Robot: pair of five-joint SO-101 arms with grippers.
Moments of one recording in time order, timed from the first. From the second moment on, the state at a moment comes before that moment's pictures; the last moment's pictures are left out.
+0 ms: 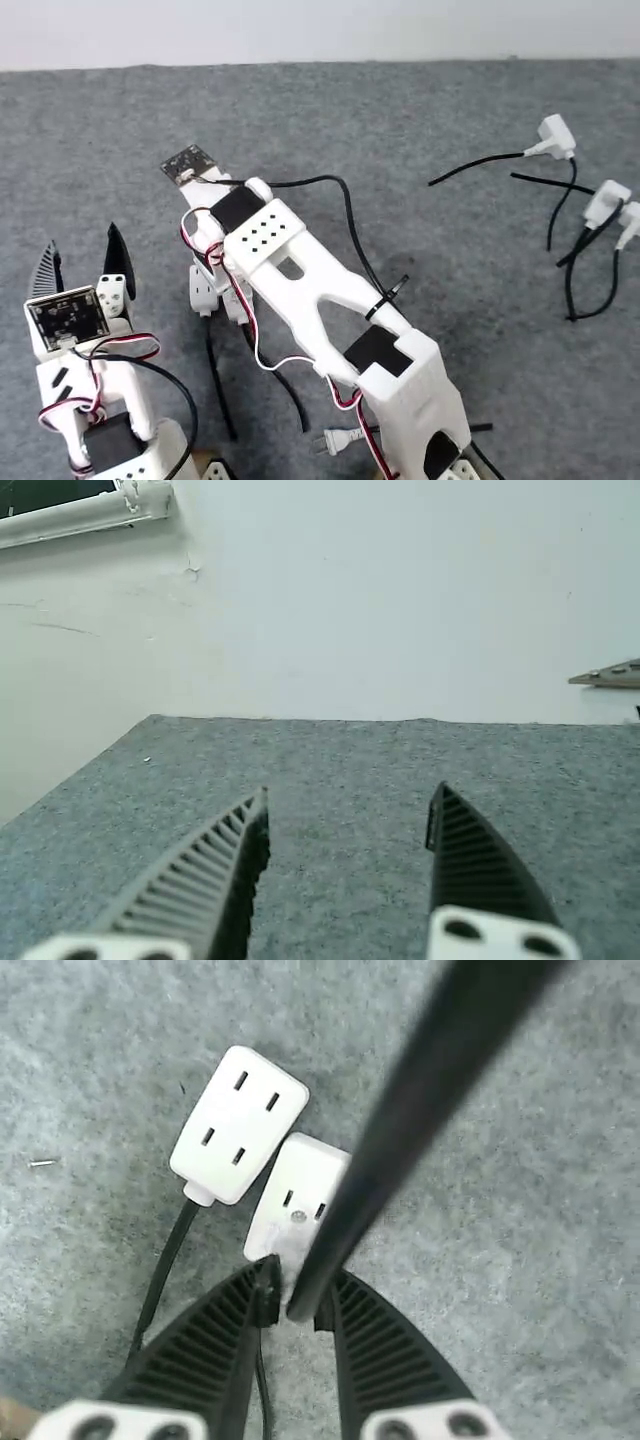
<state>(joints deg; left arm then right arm) -27.9 -101.7 86.8 33.9 -1.5 -47.6 28.9 -28.4 86.5 -5.8</state>
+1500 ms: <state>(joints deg) -27.8 -101.7 89.0 32.9 -1.5 -47.6 36.0 -38.0 84.5 -1.1</state>
